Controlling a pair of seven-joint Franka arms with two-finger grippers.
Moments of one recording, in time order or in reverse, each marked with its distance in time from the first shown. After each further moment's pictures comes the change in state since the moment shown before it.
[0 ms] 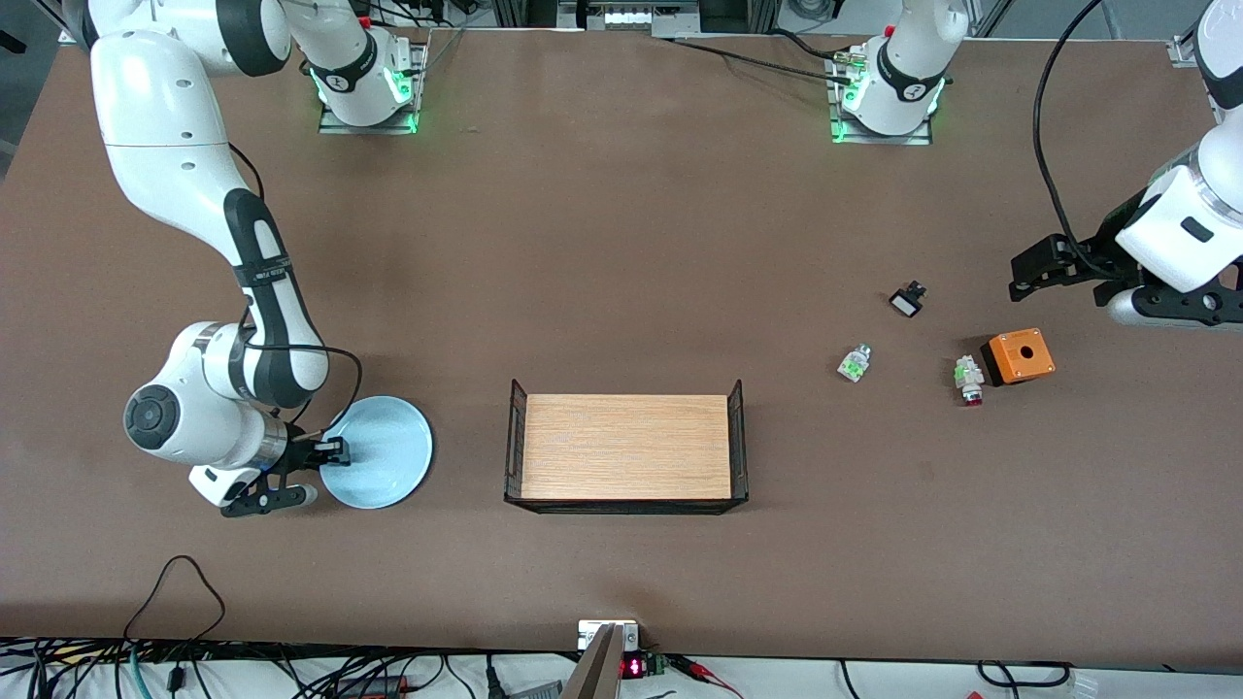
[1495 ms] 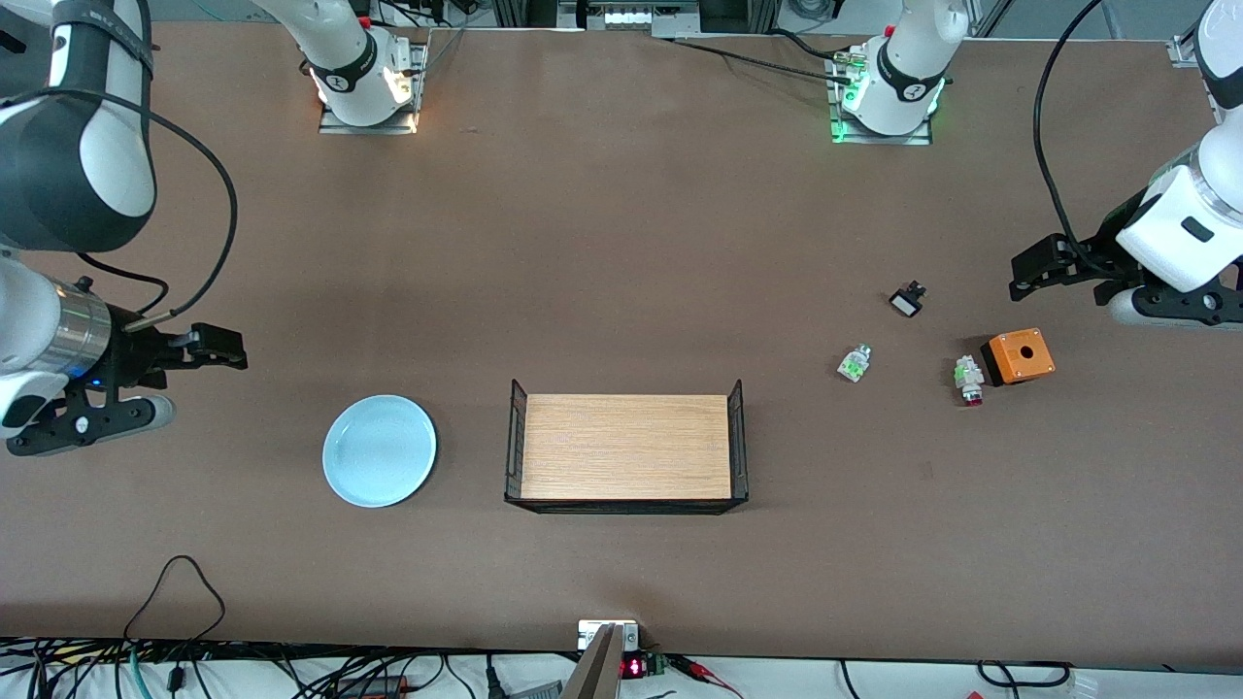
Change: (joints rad) left arm 0.000 0.000 0.001 0.001 0.000 -0.002 0.000; right arm 0.037 -0.326 -0.029 0.393 -0.149 -0.823 0.071
